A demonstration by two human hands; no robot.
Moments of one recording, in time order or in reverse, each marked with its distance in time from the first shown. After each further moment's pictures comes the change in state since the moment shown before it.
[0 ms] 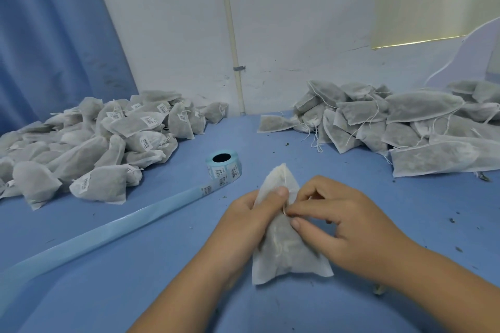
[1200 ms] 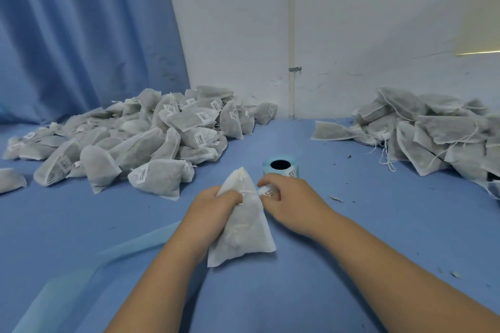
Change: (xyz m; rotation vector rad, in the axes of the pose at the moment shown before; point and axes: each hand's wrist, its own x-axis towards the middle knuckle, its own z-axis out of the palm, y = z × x) left_hand 0.025 -0.006 -0.143 0.233 0.472 -0.088; right_hand 0.138 0.003 0.146 0.119 -0.281 0.290
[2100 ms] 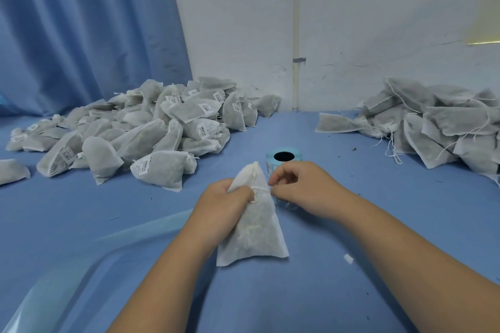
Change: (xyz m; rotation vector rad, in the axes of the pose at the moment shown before) left_hand -0.006 0.001 0.009 0.068 -0.020 0.057; right_hand -0.001 0.002 -0.020 0.302 -0.094 0.109
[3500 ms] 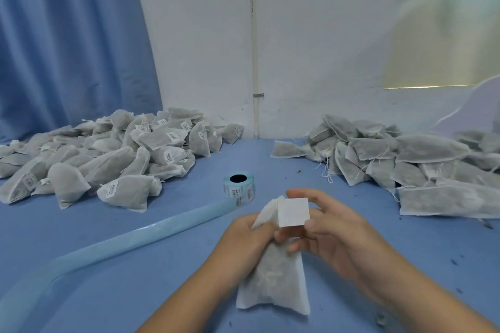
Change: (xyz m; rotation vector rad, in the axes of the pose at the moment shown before) left_hand -0.078 0.040 0.073 -0.171 -0.380 0.127; right_hand -0.164 -0.032 -0.065 0.866 0.005 -0.055
